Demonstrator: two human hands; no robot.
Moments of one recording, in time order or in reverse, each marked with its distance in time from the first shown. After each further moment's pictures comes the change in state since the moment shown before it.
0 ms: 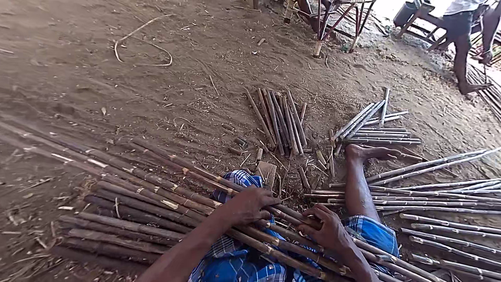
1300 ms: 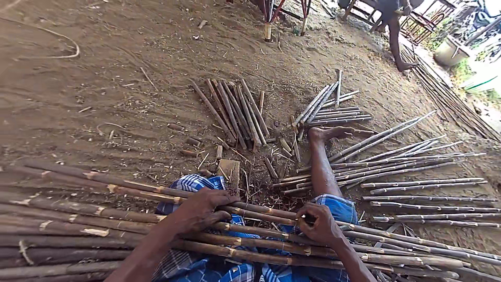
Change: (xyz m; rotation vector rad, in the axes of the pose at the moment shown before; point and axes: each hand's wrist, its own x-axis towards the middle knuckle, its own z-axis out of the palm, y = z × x) left_hand 0.000 -0.010 0.001 -0.036 0.004 -0.048; right_hand -0.059 0.038 -0.037 0.138 0.165 -0.032
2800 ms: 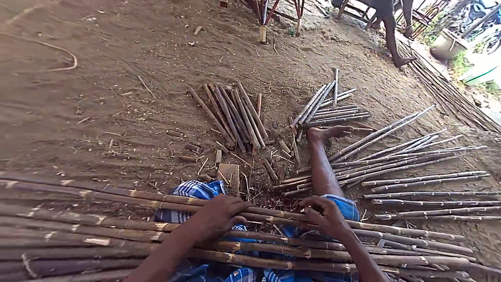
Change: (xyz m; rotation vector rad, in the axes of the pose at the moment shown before) left_hand 0.023 0.021 0.016 0.090 -0.044 0.124; right_hand 0.011 -0.001 -0.024 0.149 -0.037 0.214
